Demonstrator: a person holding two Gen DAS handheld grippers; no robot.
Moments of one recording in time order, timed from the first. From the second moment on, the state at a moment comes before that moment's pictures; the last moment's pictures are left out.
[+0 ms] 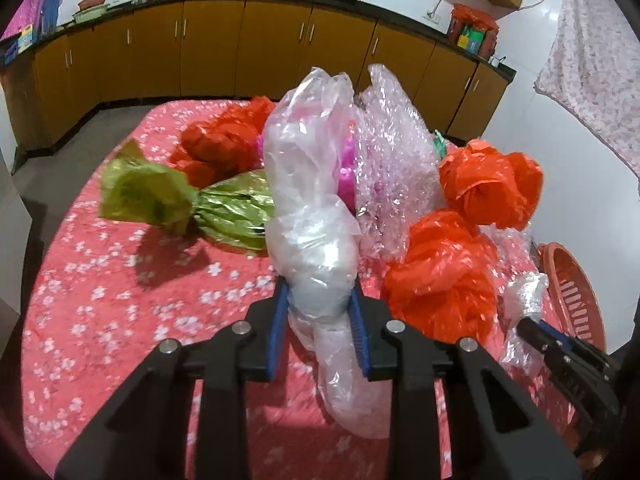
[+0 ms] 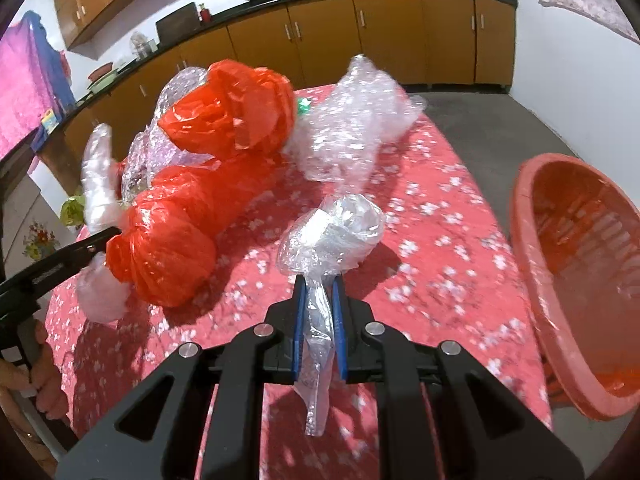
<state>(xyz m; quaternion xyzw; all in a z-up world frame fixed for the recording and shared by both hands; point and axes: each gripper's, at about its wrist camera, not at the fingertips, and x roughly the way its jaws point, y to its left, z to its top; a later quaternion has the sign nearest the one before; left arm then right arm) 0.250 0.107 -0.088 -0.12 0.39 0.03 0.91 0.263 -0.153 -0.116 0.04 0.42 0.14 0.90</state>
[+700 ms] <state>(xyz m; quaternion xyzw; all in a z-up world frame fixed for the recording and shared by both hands) 0.198 0.010 -0.014 -0.06 0.34 -0.11 0.93 0.204 -0.238 -0.054 0.05 0.33 0.05 0.94</state>
